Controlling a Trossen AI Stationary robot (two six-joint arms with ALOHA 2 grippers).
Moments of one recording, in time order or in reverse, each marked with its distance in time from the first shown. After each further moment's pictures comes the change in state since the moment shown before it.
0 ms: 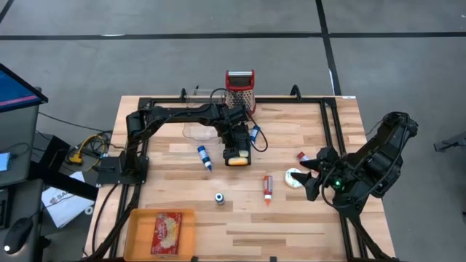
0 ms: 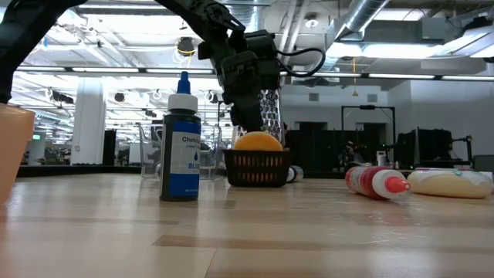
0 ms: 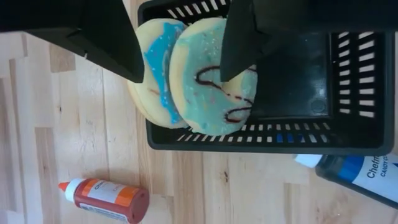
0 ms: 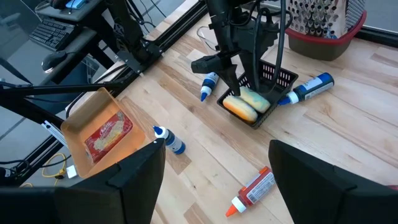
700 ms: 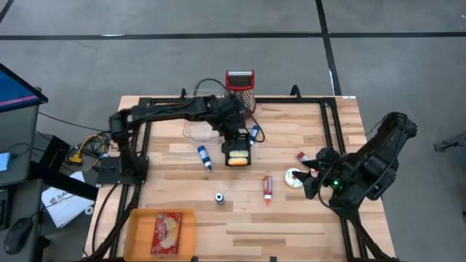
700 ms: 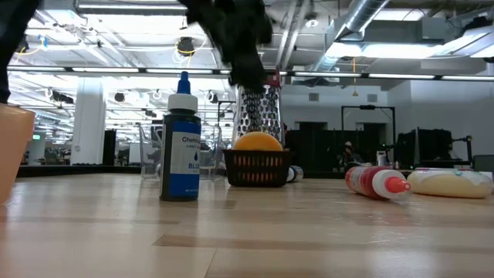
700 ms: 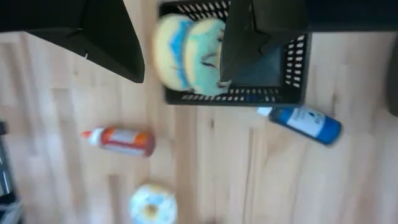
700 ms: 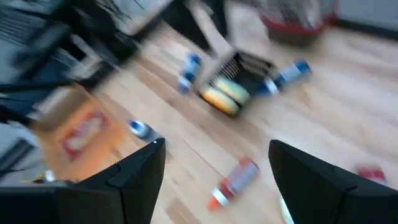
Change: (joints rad) left arm -0.024 -0.207 0.000 0.037 -0.105 -0.079; right arm 0.001 -0.001 -0.067 -0.092 -0.040 0.140
